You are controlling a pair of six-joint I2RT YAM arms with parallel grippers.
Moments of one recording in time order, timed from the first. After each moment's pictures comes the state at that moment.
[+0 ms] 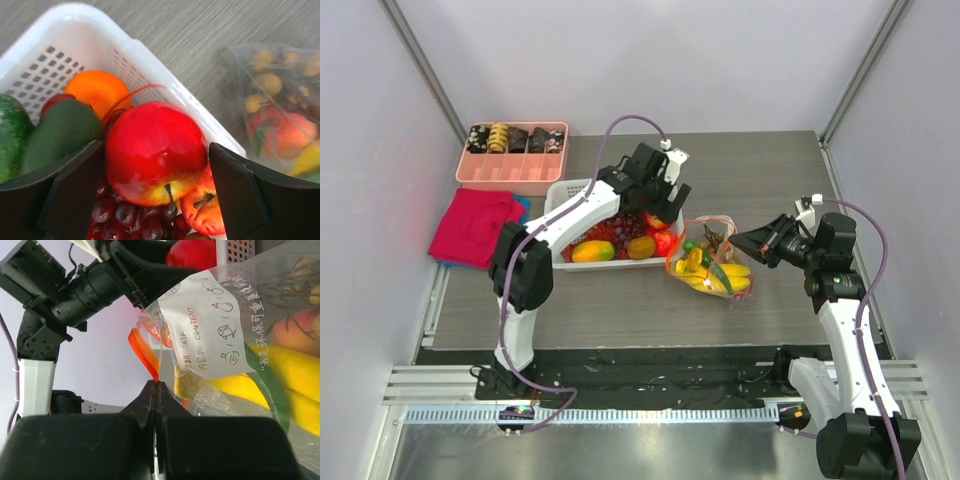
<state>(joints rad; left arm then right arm) -0.69 2.00 1.78 -0.59 0.11 -0.01 -0.11 0.81 0.66 -0.27 -0.85 1.00</state>
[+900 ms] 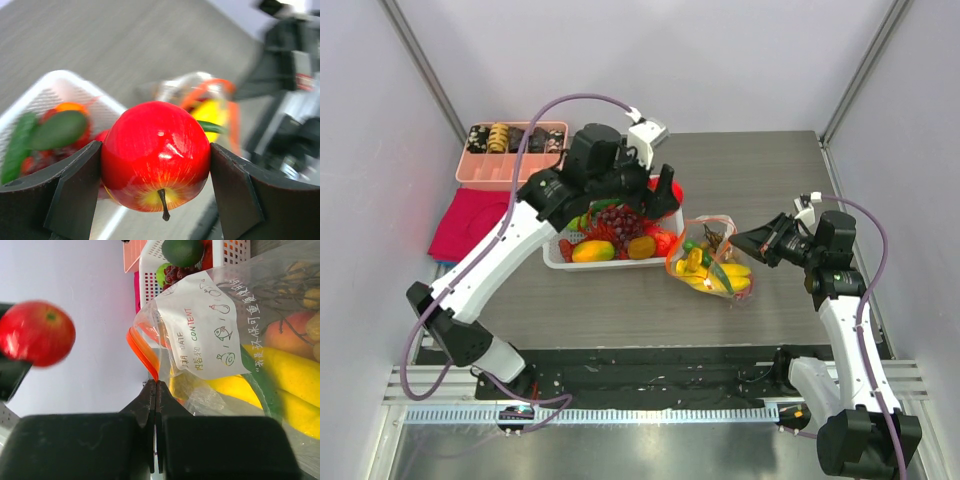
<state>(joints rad) -0.72 1.55 1.76 -0.66 0.24 -0.08 -0.11 0.82 0.68 -0.29 -0.85 0.95</state>
